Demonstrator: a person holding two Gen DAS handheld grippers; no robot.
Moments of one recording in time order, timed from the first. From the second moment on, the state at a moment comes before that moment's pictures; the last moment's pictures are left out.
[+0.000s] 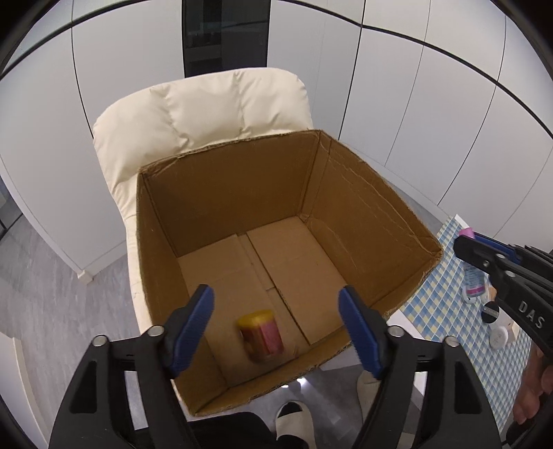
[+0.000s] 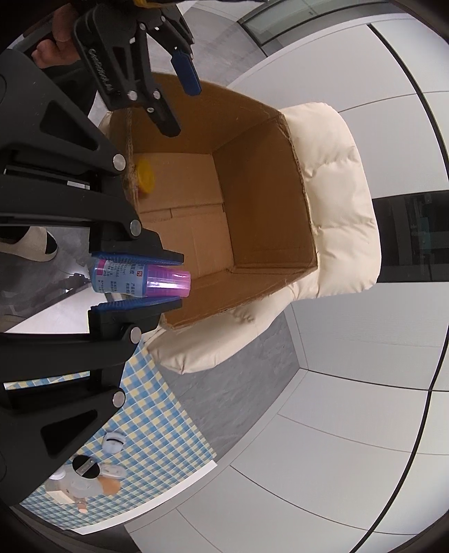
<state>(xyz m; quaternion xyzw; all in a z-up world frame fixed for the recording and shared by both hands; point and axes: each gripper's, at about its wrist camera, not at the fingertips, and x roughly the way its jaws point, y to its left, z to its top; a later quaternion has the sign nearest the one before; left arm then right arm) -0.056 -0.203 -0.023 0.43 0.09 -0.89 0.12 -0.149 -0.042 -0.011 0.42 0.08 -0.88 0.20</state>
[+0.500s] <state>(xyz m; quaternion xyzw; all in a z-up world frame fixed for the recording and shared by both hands) -0.023 -0.226 -0.014 0.40 0.08 -0.90 0.15 -0.144 -0.090 -0.008 0.41 0.09 -0.88 0.24</state>
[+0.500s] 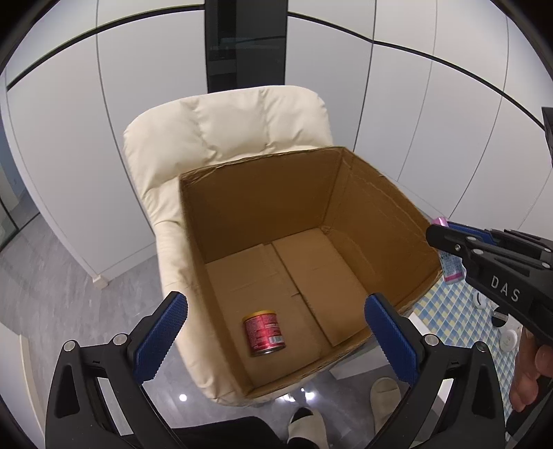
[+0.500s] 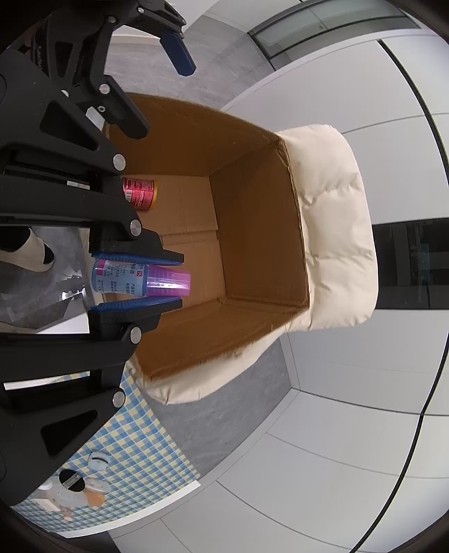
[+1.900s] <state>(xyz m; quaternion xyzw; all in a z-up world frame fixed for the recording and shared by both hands) -0.011 -0.264 -0.009 0.39 0.10 -0.90 0.19 -0.143 -0.102 -0.011 0.40 0.10 -0.88 0.22</state>
